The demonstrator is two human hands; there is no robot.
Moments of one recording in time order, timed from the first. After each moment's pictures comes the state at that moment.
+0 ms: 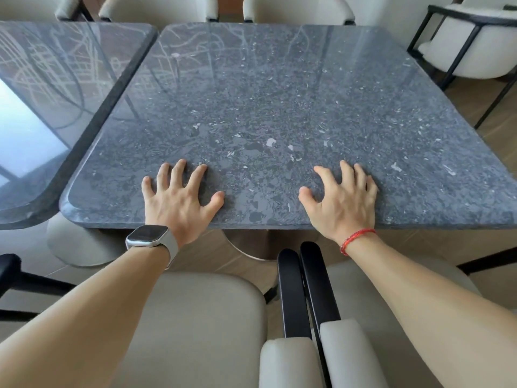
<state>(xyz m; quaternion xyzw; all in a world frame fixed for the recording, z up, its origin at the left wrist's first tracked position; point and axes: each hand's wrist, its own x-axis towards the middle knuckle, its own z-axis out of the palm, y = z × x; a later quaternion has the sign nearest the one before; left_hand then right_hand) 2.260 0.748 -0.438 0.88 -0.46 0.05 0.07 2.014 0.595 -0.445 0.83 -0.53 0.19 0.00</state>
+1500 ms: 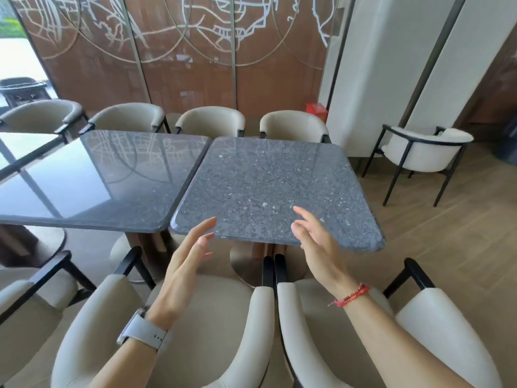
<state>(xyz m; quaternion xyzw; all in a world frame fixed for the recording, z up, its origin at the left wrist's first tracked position) 2.024 1.052 -0.123 0.61 -0.39 -0.25 0.64 1.836 0.873 -0.102 0.73 -0.34 0.30 -0.51</state>
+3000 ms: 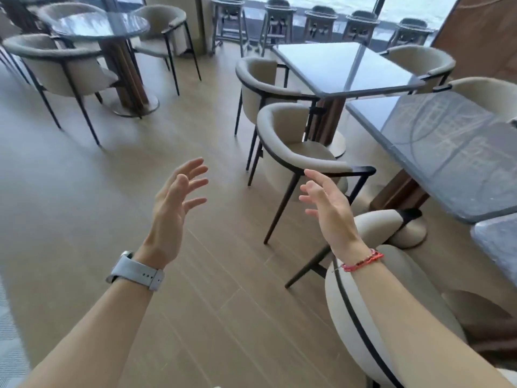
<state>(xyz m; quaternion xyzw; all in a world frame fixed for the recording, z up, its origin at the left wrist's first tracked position) 1.932 1.630 -0.114 0.67 0.06 0.18 0.72 2.021 1.376 -0.114 0.78 0.09 -0.06 -0.61</state>
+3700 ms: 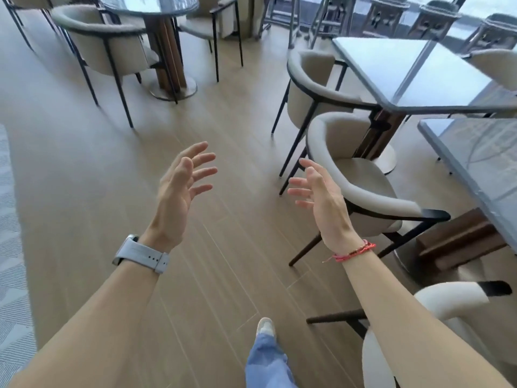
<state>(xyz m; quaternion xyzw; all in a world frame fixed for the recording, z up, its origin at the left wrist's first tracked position) 2.081 1.788 -0.146 0.66 0.12 0.23 0.71 2.197 1.567 -0.146 0.74 0.13 -0.15 -0.64</state>
